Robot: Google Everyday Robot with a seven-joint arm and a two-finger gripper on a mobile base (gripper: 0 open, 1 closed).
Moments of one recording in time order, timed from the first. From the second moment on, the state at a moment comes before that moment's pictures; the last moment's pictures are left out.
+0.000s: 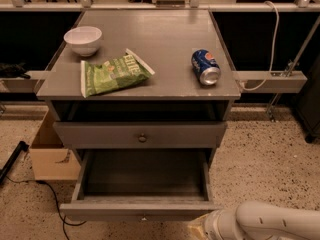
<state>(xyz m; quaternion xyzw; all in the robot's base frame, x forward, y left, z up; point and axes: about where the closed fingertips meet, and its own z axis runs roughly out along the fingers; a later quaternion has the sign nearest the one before) 0.371 -0.120 0.414 -0.33 0.89 0.23 0.22</state>
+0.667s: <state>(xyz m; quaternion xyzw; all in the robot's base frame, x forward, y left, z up) 0.362 -0.092 0.404 -0.36 0.88 0.22 0.20</state>
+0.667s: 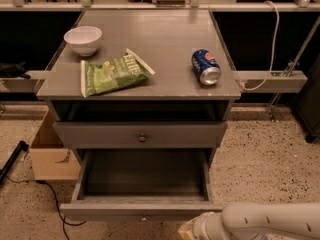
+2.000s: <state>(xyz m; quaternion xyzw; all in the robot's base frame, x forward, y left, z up) 0.348 -0.048 0.381 -0.41 0.87 0.22 0.18</state>
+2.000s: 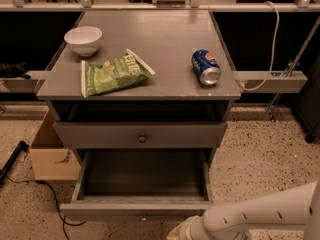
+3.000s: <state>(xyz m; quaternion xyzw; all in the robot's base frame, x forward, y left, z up) 0.391 -0.058 0.380 -0.39 0.88 0.19 0.19</state>
